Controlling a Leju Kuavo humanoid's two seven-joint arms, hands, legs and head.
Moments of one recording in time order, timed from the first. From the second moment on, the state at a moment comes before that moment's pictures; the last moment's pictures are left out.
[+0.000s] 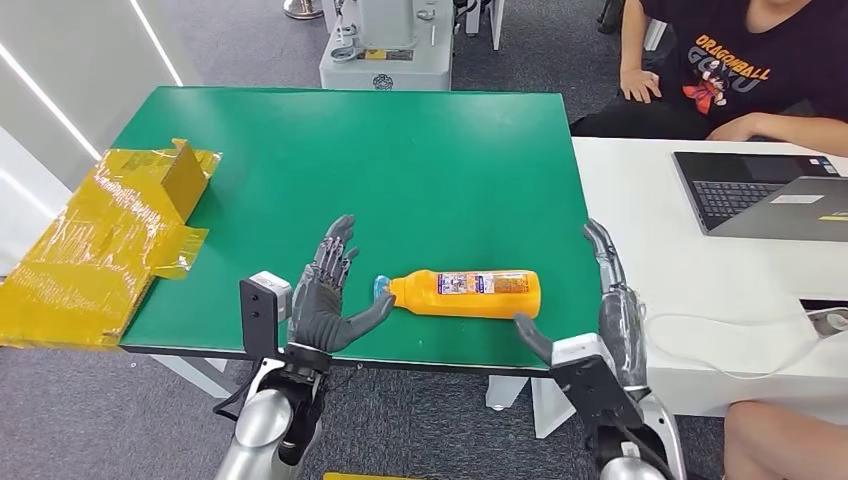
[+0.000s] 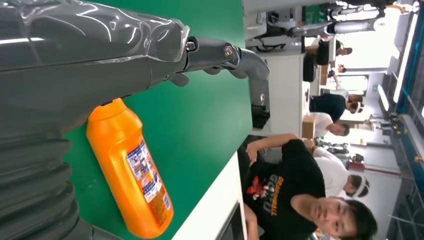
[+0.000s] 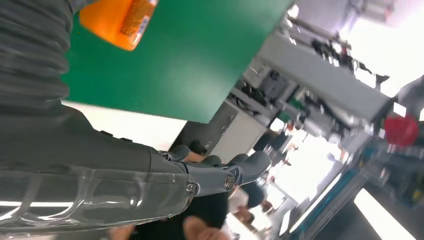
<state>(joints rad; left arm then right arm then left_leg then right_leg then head) -0.09 -0.29 -0.41 -1.35 -0.03 0.12 -0.42 -0.06 -0.04 0.40 -1.70 0.64 -0.19 -0.24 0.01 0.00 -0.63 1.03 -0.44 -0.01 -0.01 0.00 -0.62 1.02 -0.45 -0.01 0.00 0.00</state>
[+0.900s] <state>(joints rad) -0.12 -0.24 -0.40 -1.33 0.04 0.10 -0.45 -1.16 -0.24 0.98 -0.62 0.62 0.52 -0.54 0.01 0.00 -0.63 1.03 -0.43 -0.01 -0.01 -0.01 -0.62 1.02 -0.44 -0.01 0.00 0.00</state>
